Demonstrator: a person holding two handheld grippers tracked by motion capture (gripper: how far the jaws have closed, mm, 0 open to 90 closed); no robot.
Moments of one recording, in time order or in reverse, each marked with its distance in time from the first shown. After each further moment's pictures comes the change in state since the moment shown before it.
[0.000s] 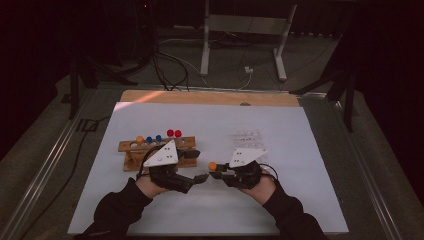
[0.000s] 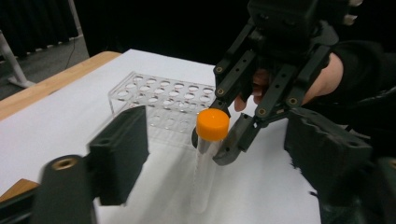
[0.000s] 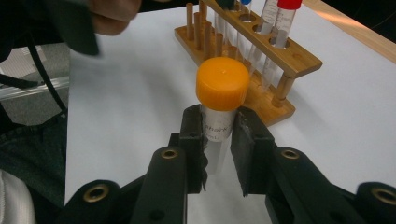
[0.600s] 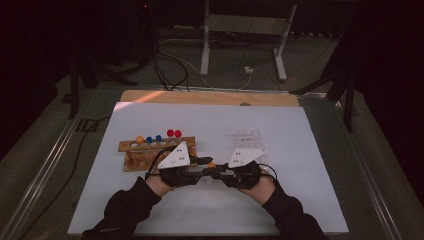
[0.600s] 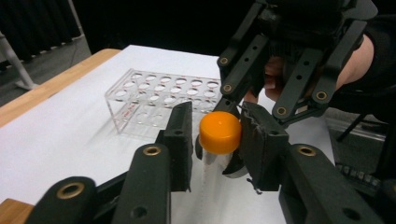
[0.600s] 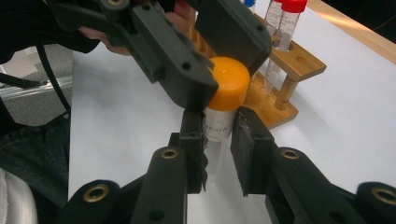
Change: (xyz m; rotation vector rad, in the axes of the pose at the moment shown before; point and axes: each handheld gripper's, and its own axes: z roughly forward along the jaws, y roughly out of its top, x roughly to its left) left arm -0.002 -0.001 0.023 0.041 0.031 0.060; right arm 0.001 0.002 0.000 -0.003 0.006 -0.001
